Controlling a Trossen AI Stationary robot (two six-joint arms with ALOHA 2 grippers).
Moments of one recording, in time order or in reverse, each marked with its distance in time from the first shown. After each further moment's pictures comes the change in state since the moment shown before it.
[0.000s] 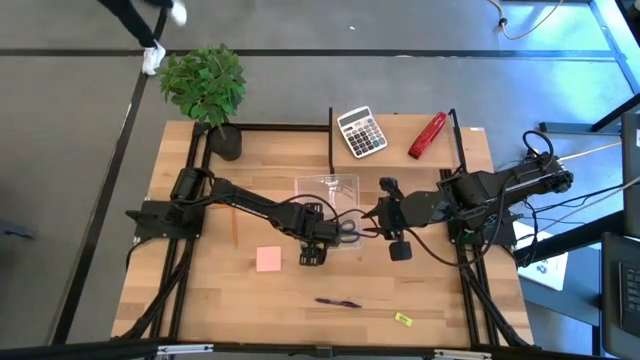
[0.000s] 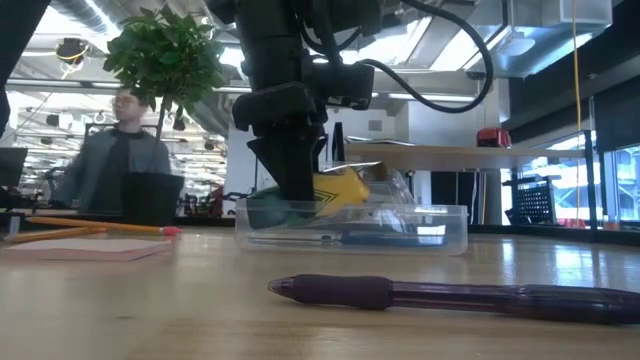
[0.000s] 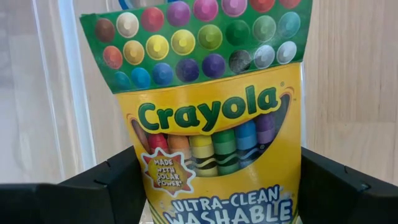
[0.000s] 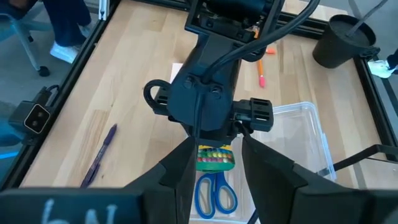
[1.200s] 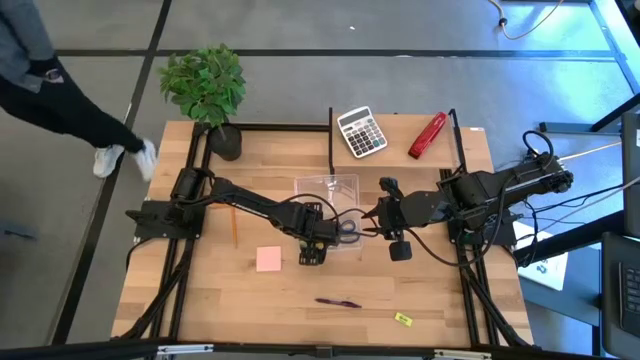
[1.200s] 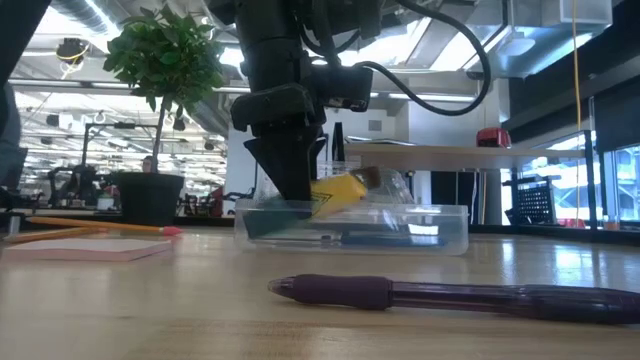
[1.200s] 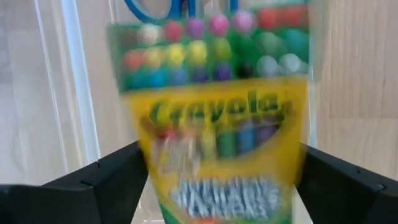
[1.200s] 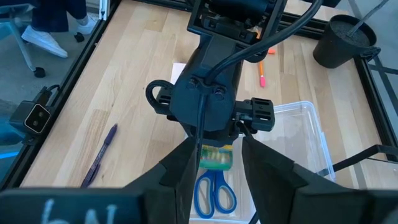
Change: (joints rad) left arm 0.004 0.000 0.000 -0.010 0.006 0.000; right arm 0.000 0.000 0.000 0.000 -0.002 -0.001
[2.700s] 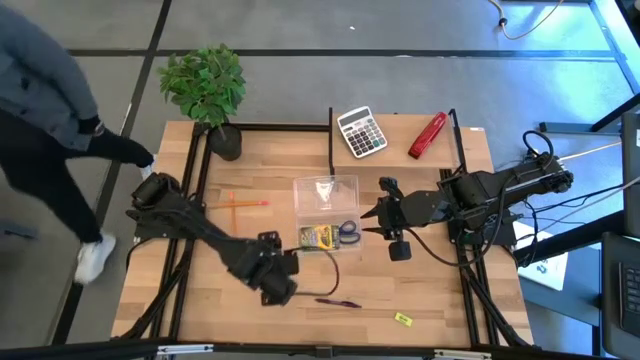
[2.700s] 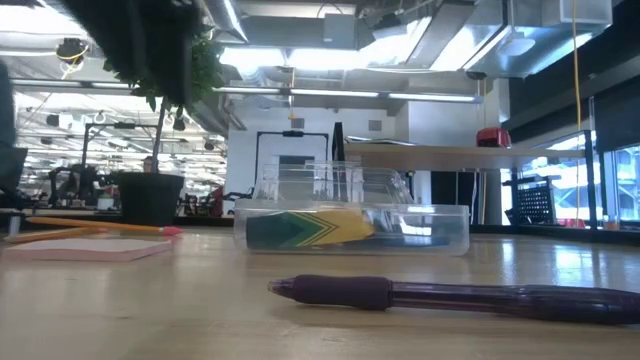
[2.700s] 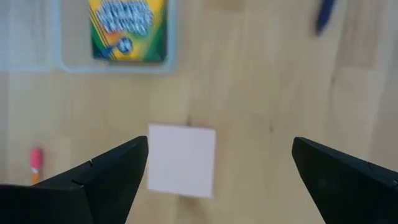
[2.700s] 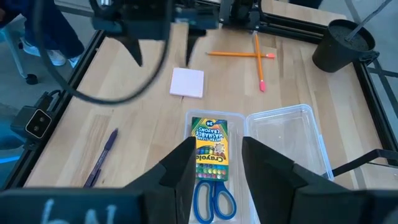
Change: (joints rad) left arm -0.405 -0.219 0.001 -0.340 -0.117 -0.582; right arm 0.000 0.000 0.000 0.018 0.000 0.000
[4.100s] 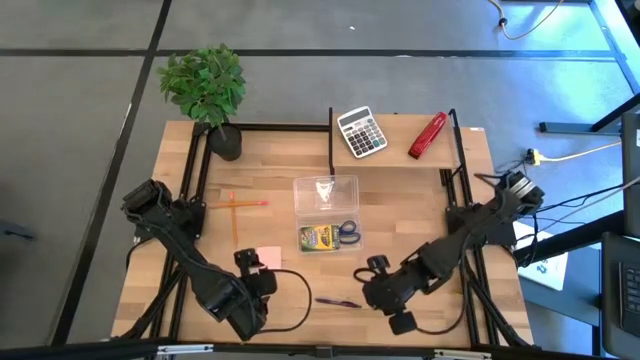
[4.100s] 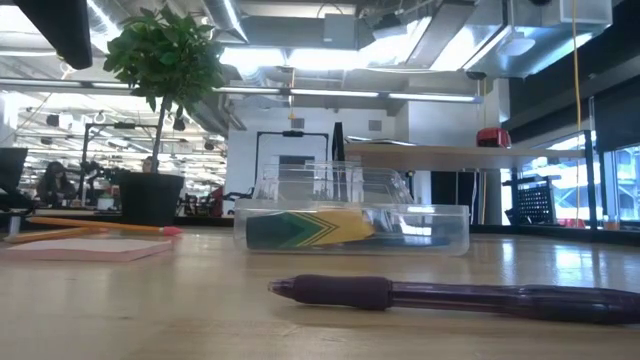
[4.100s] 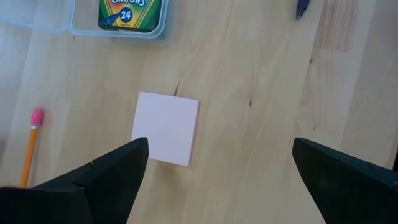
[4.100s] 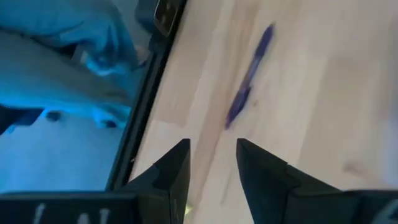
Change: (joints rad) left arm -0.222 0.000 -0.001 -0.080 -0.163 -0.319; right arm 0.294 0.371 0.000 -0.004 -0.281 0.350
